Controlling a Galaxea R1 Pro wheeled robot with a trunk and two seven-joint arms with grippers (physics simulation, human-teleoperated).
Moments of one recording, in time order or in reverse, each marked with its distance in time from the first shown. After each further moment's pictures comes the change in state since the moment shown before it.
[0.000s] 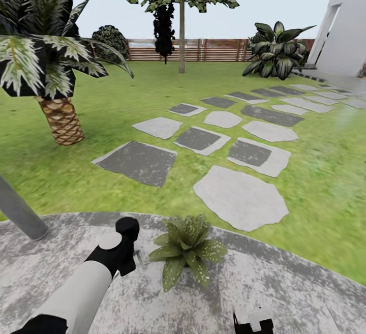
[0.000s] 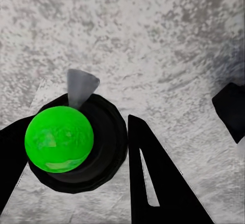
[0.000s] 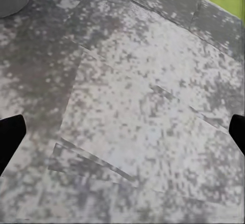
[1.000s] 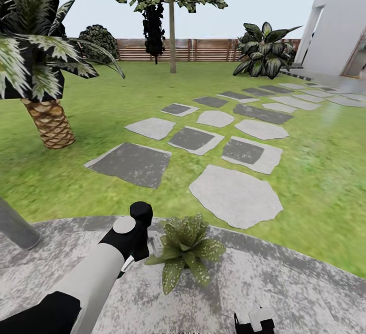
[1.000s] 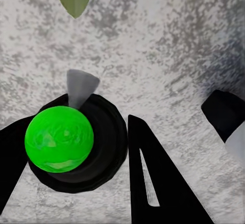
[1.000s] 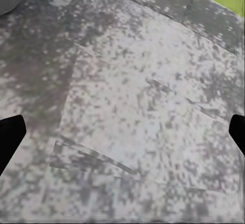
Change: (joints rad) left arm -0.104 -0.059 -0.096 0.011 -0.008 -0.008 -0.147; right arm 0.000 -0.005 0.000 0.000 0.001 0.000 0.000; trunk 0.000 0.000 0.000
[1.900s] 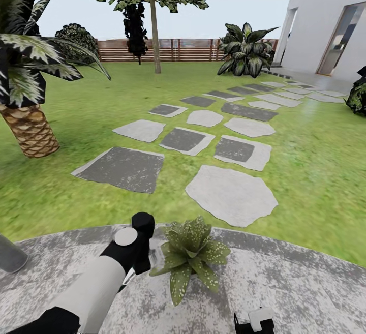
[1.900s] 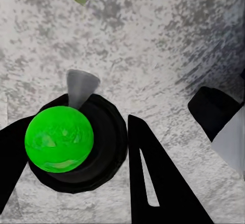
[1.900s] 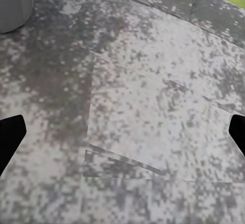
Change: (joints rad) left arm 0.073 -0.012 -0.011 -0.018 0.004 -0.002 0.010; right arm 0.000 0.002 0.000 0.000 0.001 0.000 0.000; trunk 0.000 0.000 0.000
